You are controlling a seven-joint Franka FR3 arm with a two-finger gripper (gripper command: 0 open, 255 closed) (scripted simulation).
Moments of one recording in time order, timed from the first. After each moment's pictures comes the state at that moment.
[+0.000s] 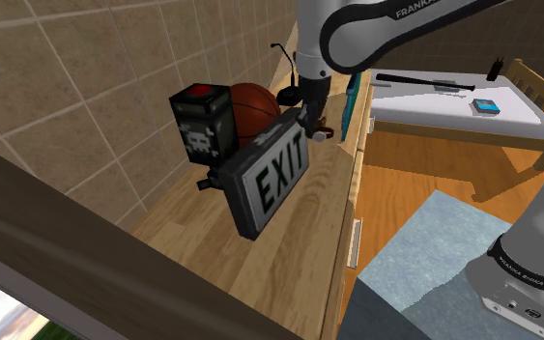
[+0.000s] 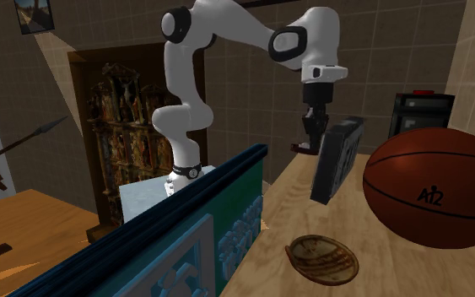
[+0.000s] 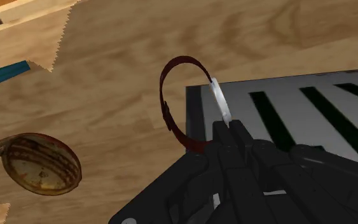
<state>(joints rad) 0.04 -0.10 0.30 -2.10 -0.08 2.07 0.11</state>
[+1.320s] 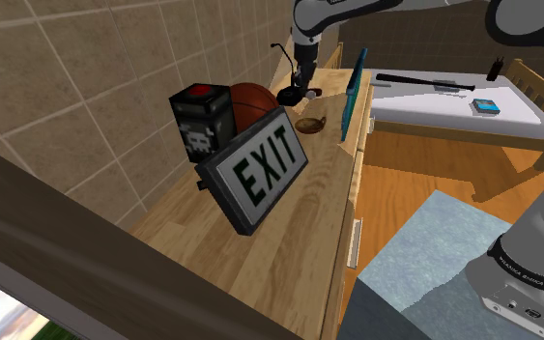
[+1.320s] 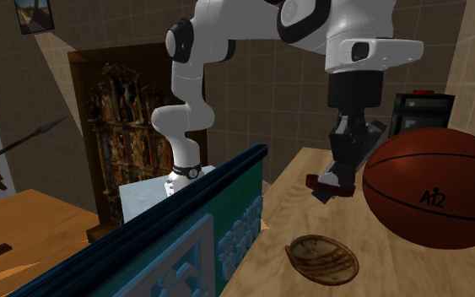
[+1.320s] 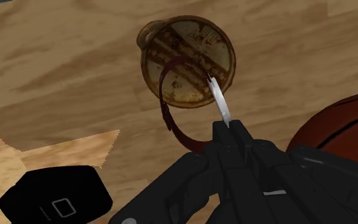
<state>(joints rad) -0.11 0.43 0.15 -1.37 -0.14 1.89 -0.21</state>
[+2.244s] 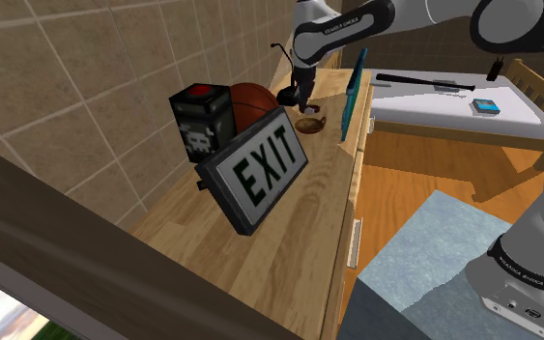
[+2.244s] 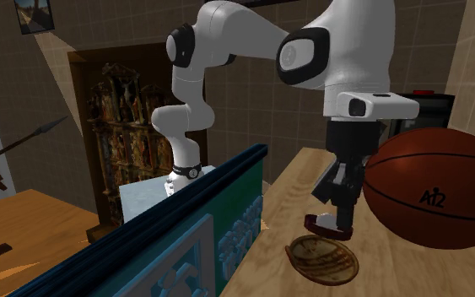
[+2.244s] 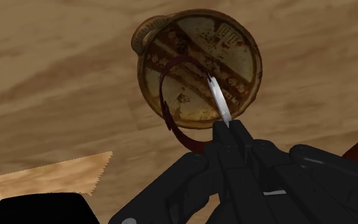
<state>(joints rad) -0.12 0.49 0.14 -1.45 -0.16 2.03 -0.20</state>
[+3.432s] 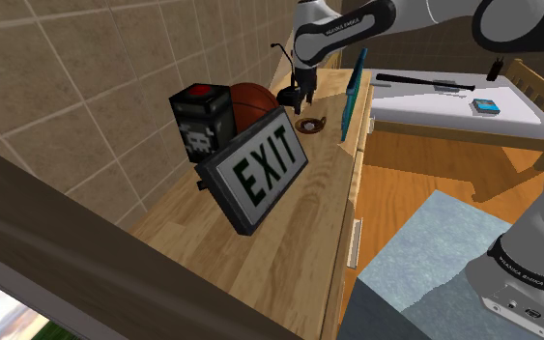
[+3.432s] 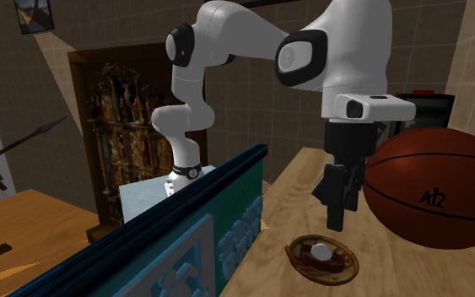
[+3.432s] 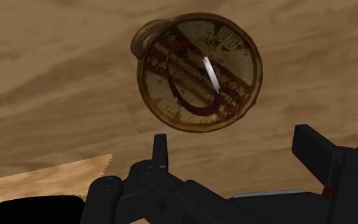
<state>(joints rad) -0.12 0.48 0.14 -1.47 -0.16 2.04 -0.20</state>
